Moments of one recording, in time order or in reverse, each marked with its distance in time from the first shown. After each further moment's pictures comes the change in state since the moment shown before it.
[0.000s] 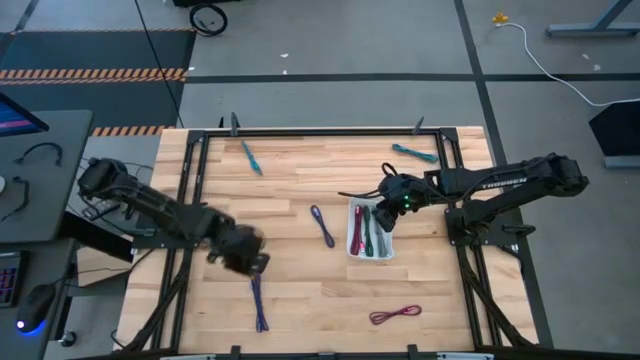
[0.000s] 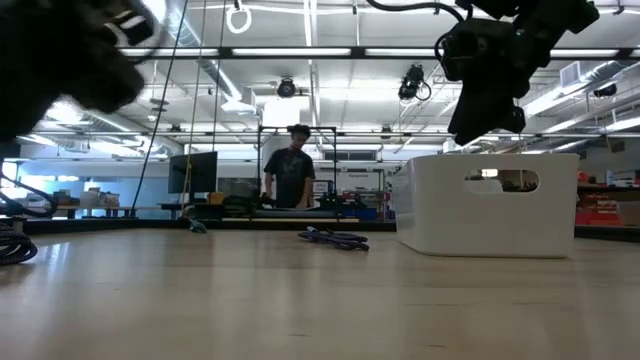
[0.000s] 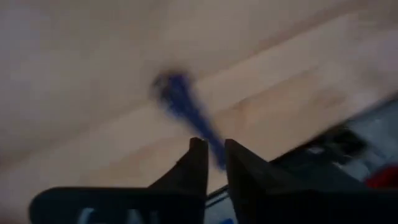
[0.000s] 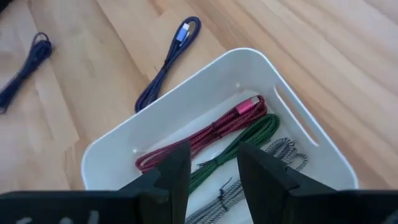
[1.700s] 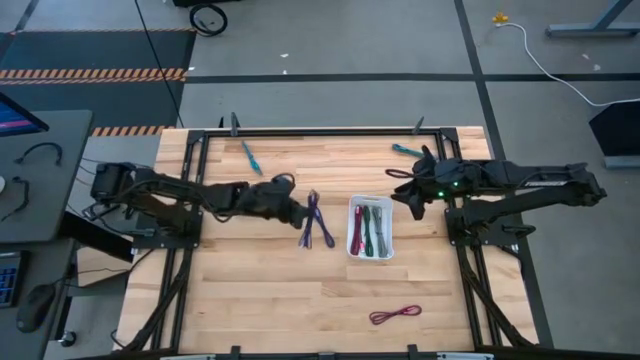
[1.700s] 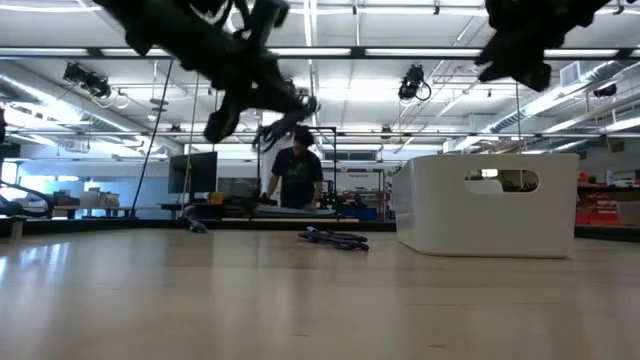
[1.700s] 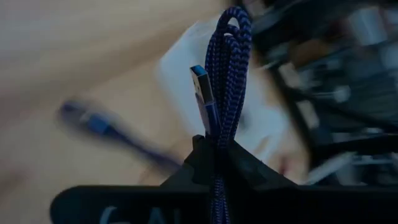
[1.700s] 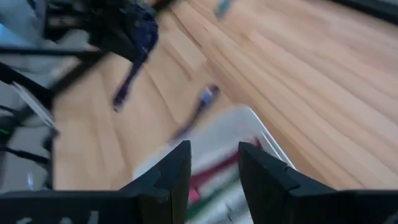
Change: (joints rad) left arm 0.370 0.138 -0.002 0.758 -0.370 0.702; right arm -0.004 -0.389 0.000 -0.100 0.054 -0.041
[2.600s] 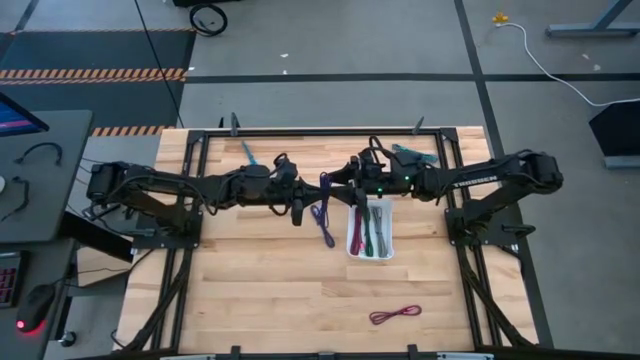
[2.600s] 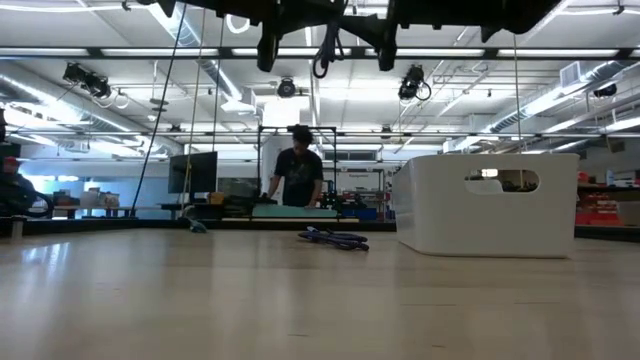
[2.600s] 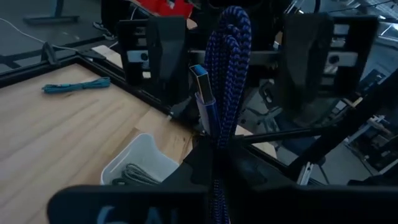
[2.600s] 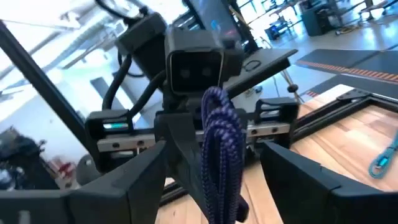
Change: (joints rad) left arm 0.014 -0.032 0.153 0.175 0.011 0.468; right arm -0.055 0.636 0.080 1.221 -0.222 -0.095
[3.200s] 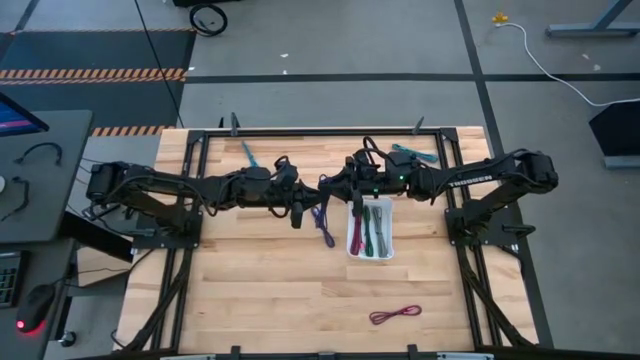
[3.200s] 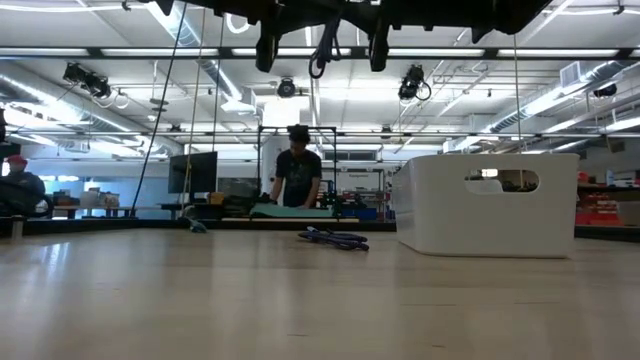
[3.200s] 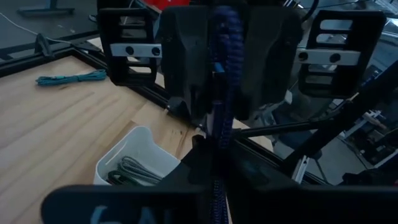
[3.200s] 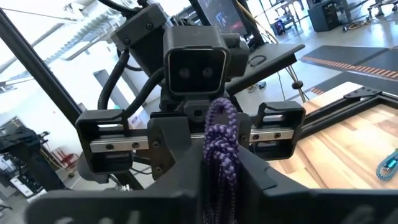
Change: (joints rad) left arm -0.003 -0.002 0.001 -0.026 0.006 -0.012; right arm -0.001 0.041 0.038 -0.006 -0.035 -0.017
